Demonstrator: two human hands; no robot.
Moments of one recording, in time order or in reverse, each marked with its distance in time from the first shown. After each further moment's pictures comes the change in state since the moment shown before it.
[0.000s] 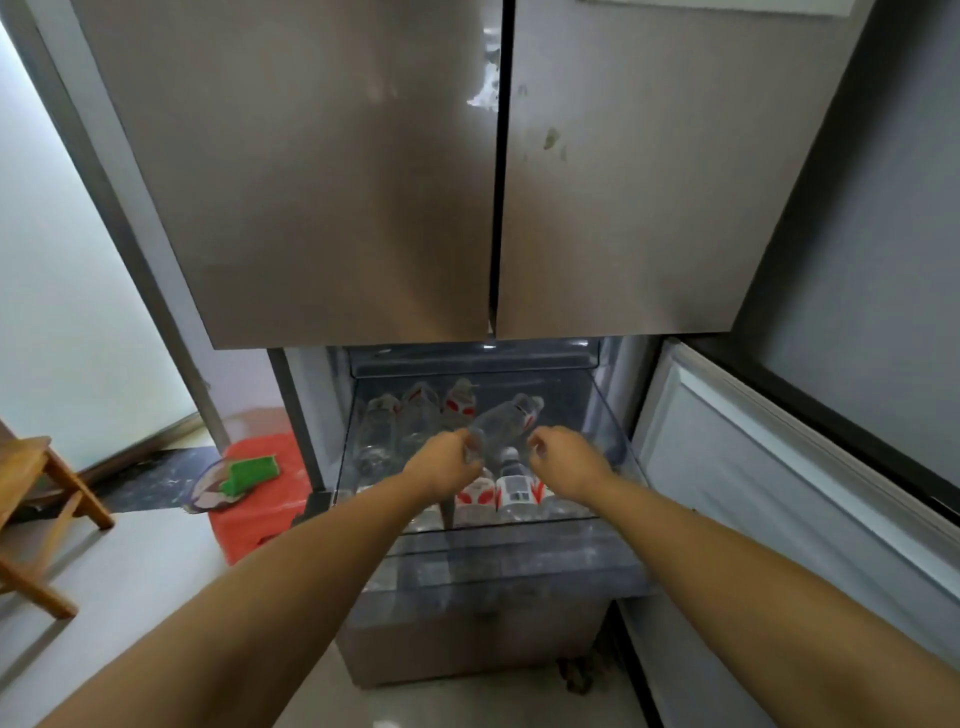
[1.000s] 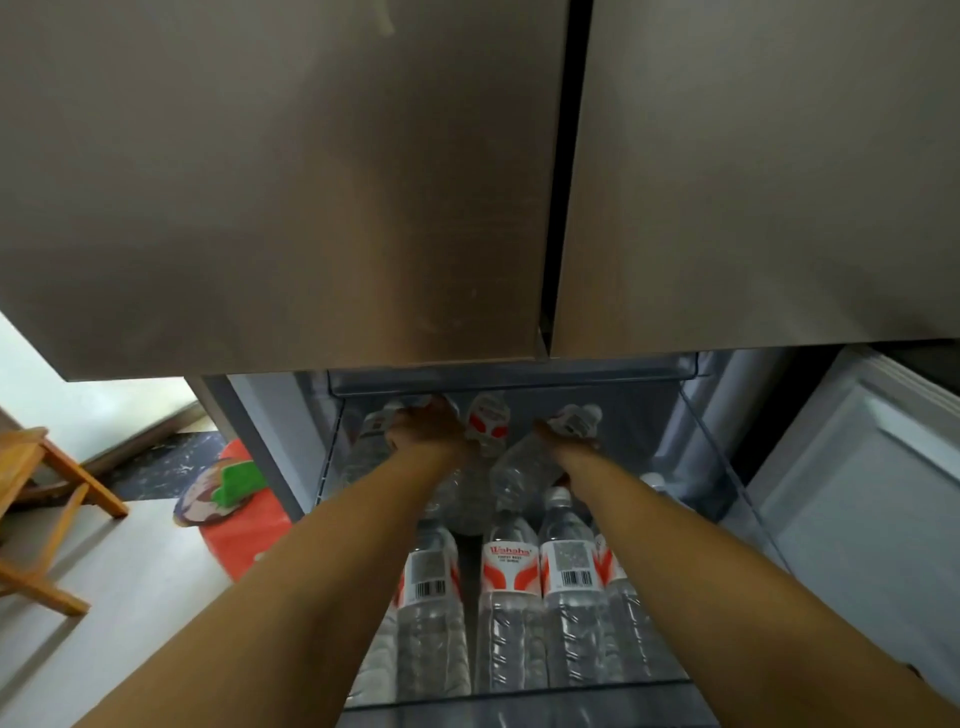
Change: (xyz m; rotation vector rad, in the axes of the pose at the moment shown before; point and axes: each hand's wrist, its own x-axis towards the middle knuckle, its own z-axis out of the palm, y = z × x) left_hand 0.206 -0.095 0.022 0.462 0.018 -0.394; right_hand 0.206 0.013 0.090 0.616 -0.024 0.539
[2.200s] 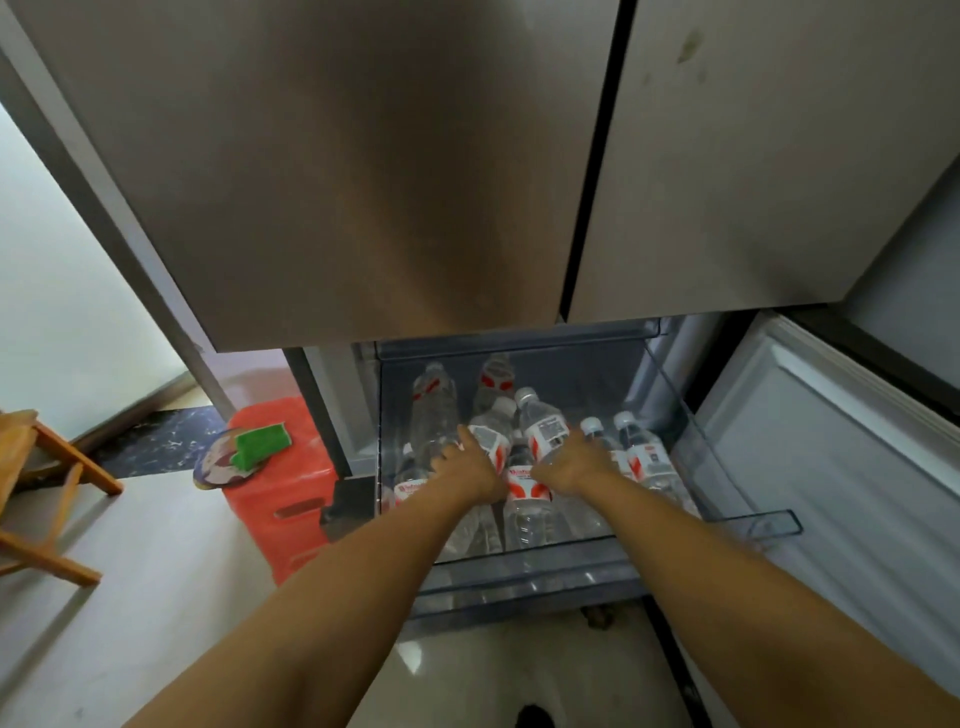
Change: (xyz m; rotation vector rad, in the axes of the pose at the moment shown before) left_hand -0.164 -0.024 -0.015 -0.319 -0.345 0.062; right_hand -0.153 0.028 -0.007 -0.494 -0.014 0.048
